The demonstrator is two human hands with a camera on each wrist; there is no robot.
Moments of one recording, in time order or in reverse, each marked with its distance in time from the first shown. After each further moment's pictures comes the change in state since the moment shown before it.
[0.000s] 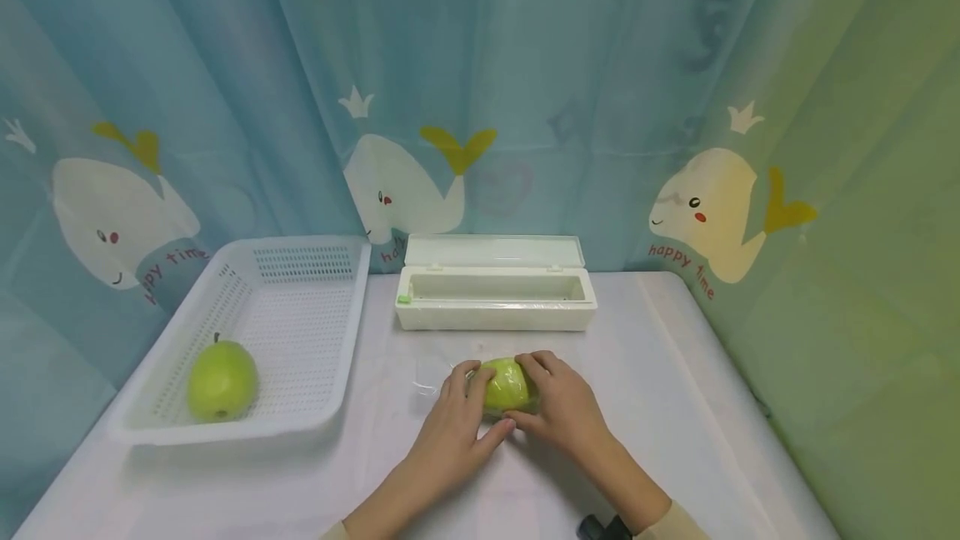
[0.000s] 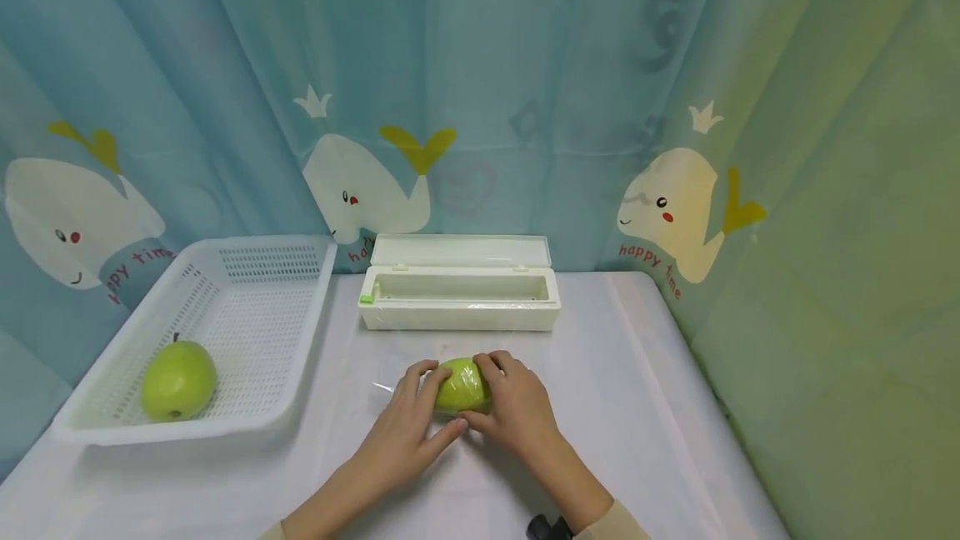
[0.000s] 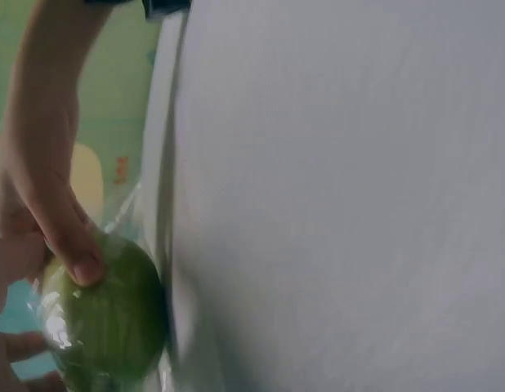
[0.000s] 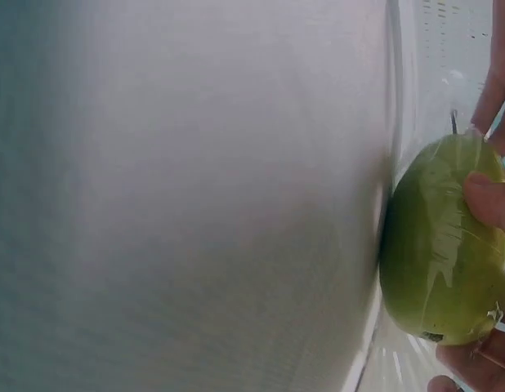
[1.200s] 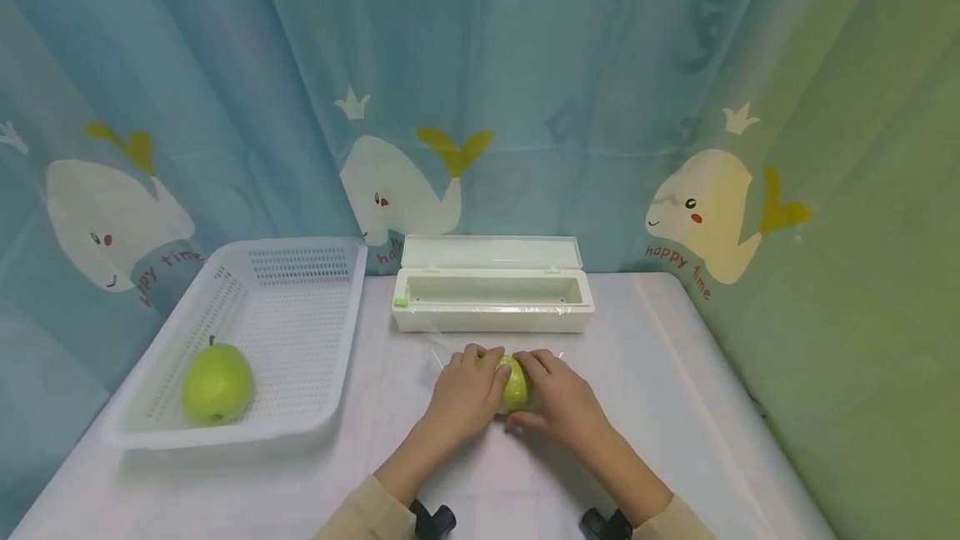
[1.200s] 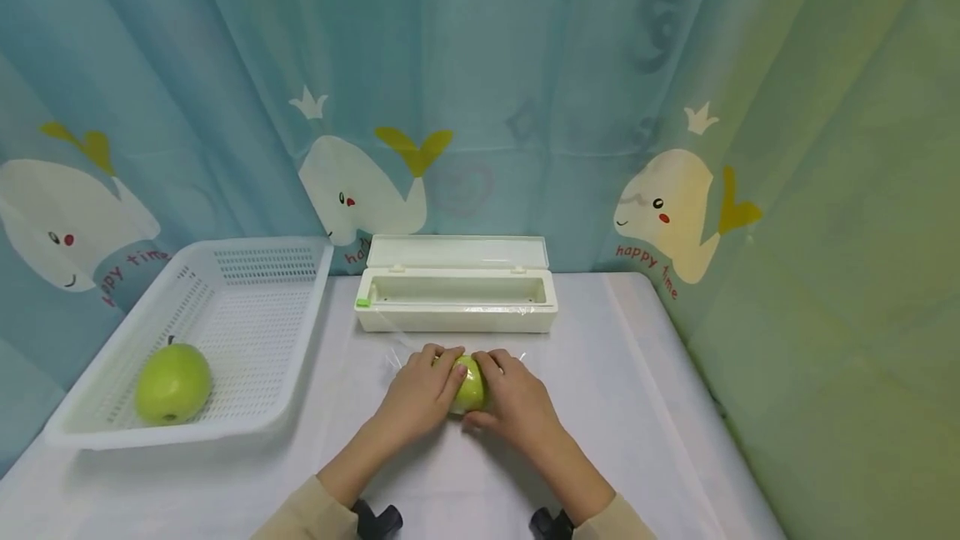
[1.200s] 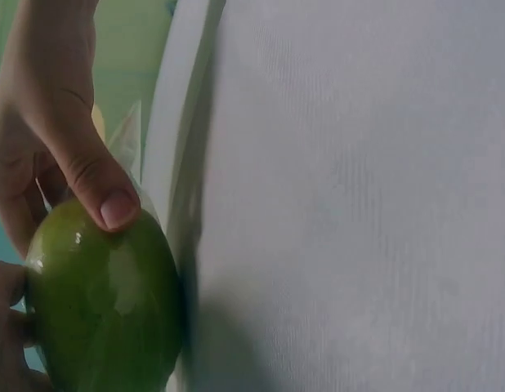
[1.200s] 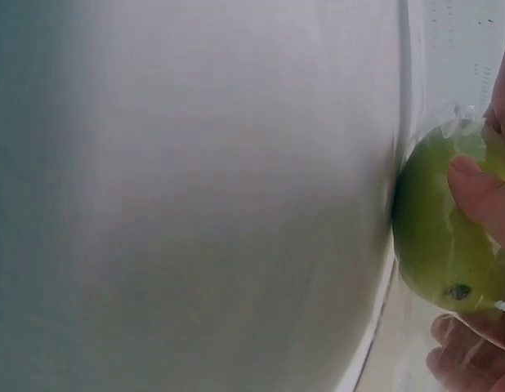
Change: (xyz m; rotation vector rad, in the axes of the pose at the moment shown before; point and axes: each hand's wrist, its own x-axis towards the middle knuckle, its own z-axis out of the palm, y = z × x) left_hand 0.052 -0.003 0.012 0.053 -0.138 -0.173; right_hand 0.004 0.010 -0.004 0.016 -0.068 -0.050
